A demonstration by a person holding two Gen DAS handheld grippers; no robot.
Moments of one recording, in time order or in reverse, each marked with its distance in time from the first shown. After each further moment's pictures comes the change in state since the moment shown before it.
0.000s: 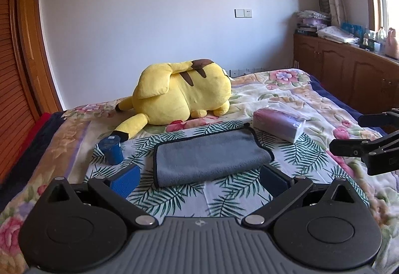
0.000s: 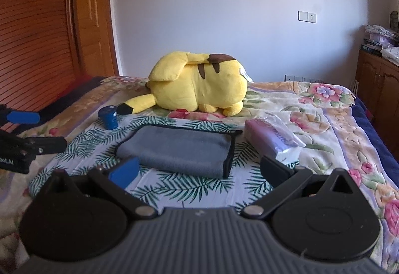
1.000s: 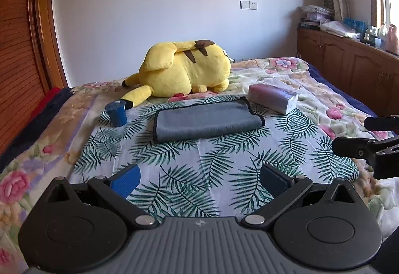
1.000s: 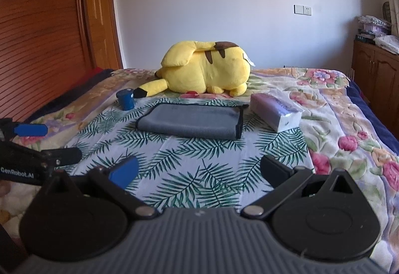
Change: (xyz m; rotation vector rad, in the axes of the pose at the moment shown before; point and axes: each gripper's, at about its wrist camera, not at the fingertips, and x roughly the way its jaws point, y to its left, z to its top) left arm -0.045 -0.019 -0.079 -0.049 0.035 0.018; right arm -0.058 0.032 -0.065 0.034 0.015 0.004
